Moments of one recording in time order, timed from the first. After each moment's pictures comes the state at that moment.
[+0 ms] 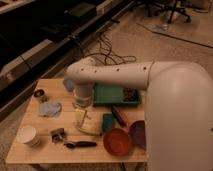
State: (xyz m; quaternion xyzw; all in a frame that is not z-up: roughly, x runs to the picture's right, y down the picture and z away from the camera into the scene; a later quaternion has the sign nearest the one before) arm -0.105 0.130 0.732 -0.42 0.05 0.14 0.89
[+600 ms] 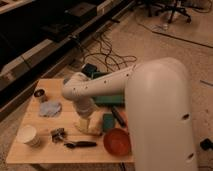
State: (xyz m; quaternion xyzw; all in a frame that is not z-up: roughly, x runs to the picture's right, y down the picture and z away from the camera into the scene) arm -0.079 0.167 0.776 -0.32 0.14 0.15 0.92
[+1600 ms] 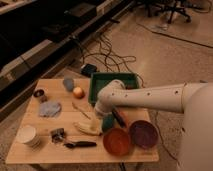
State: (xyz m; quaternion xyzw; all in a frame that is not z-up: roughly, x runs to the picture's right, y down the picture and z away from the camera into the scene) arm -0.054 0.151 0.800 -0.31 -0.12 0.20 0.92
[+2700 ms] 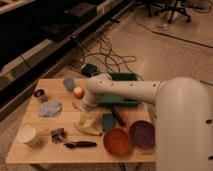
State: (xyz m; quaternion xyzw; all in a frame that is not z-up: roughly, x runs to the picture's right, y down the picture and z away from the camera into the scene) arm -0.133 0.135 0.822 -0.37 -0.18 0.11 0.90
